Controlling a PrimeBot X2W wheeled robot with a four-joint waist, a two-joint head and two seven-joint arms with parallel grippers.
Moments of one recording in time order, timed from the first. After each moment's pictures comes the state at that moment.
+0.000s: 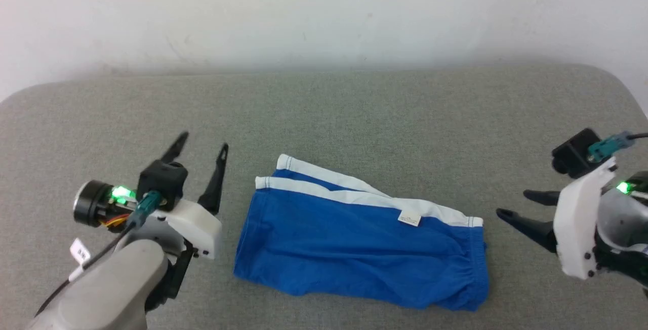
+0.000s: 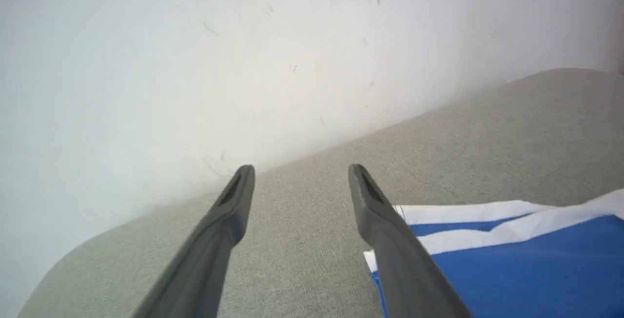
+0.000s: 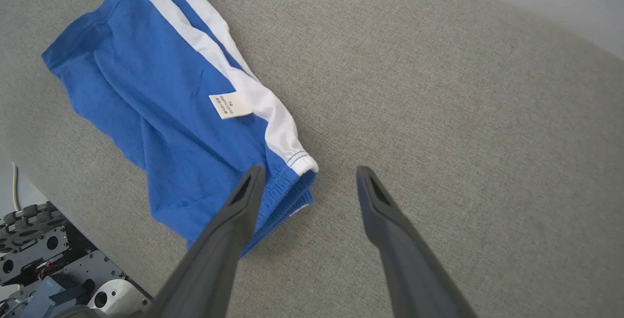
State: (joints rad) left arm -0.57 0.66 -0.97 0.26 -0.75 0.35 -0.26; right arm -0.40 -0.75 0.57 0.03 0.89 0.13 0.62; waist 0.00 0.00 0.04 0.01
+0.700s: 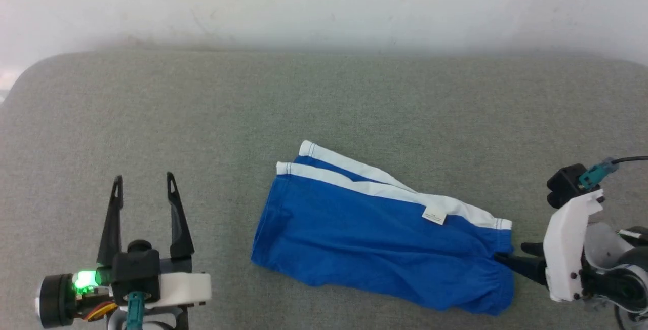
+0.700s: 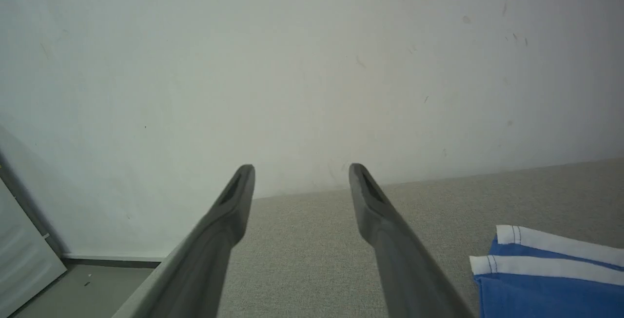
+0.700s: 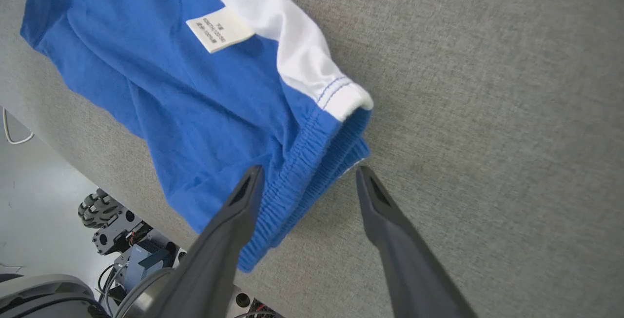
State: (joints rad) left arm -0.04 0.46 -0.39 -0.11 -0.21 0.63 -0.26; right arm -0.22 -0.54 0.26 0.06 0.84 0.13 0.94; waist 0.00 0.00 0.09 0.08
